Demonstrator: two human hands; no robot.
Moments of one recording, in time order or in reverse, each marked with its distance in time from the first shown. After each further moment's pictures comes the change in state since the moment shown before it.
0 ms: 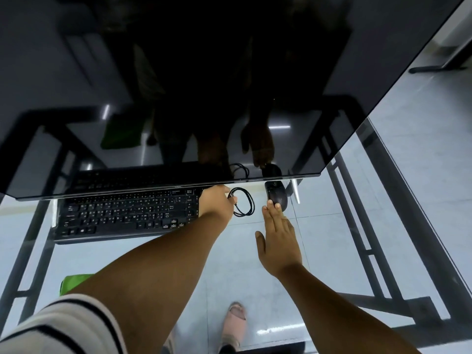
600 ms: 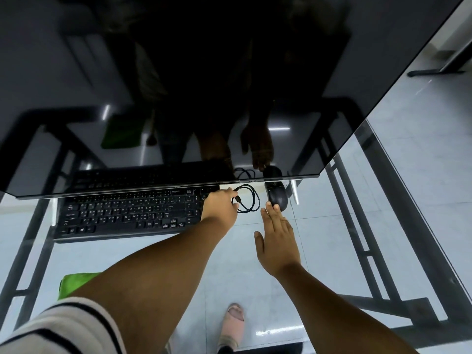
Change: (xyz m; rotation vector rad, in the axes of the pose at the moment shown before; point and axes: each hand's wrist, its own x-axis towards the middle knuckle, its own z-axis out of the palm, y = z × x) left_hand -0.009 -0.005 0.006 0.143 -0.012 0.257; right_hand 0.001 -0.001 0.001 -0.019 -0.020 0.004
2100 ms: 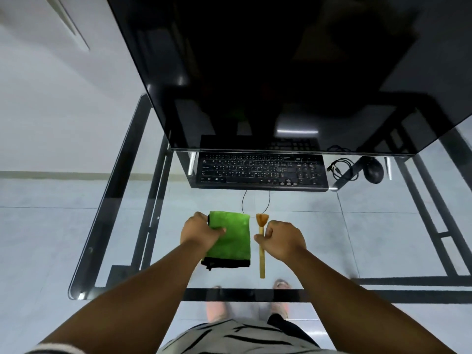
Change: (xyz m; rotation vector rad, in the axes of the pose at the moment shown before) left_hand -0.197 -0.278 -0.161 -0.141 -0.078 -0.504; right_hand -0.074 -0.279 0.042 0.072 -0.395 0.192
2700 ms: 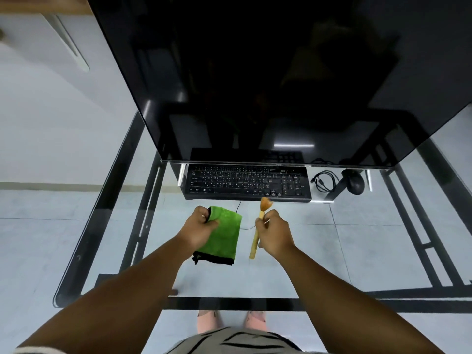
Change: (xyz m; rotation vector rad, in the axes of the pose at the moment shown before) left_hand -0.005 0.032 -0.002 -0.462 -0.128 0.137; right_hand 0.005 0.006 -0.031 0.583 0.145 0.013
